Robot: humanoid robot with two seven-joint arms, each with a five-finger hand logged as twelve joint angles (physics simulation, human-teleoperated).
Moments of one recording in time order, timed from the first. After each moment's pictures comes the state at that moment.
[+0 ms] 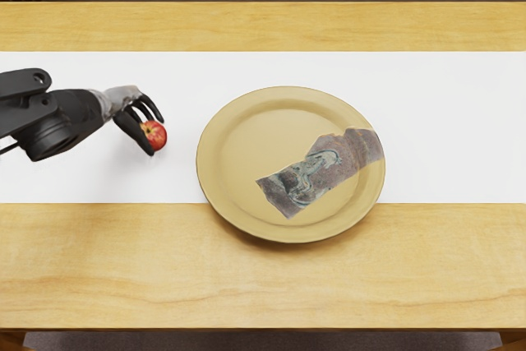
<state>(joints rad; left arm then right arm) -1.27 0.58 0.07 -1.23 0.59 0.11 0.49 -0.06 0.00 0.06 0.16 -0.04 0.10 -0.06</state>
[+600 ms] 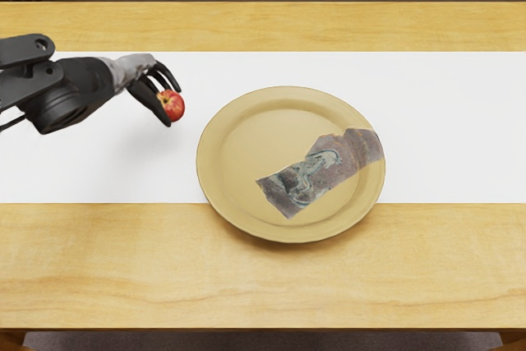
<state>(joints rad) -1.35 0.55 0.04 -1.24 0.56 0.11 0.49 -0.06 0.00 0.06 0.16 -0.04 0.10 -0.06</state>
